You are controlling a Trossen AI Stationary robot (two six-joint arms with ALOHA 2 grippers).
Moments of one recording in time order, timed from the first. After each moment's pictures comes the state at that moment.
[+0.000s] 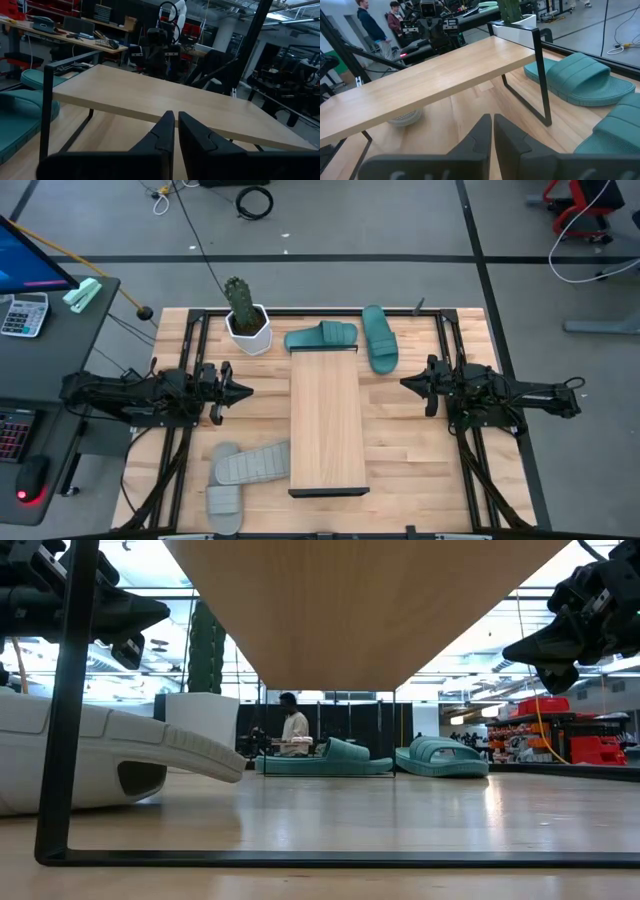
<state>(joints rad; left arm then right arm) -0.04 0.21 0.01 0.28 -0.07 -0.28 -0.07 0.01 0.09 -0.22 0.10 0.35</state>
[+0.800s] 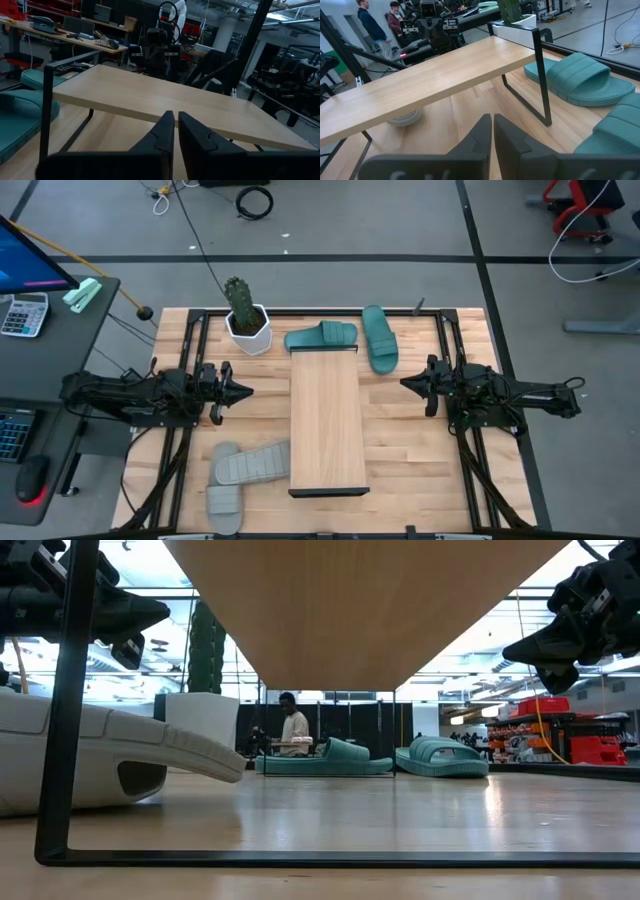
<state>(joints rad) -0.04 0.21 0.01 0.28 -0.07 -0.28 -0.07 0.01 0.09 -0.22 0.10 0.35</state>
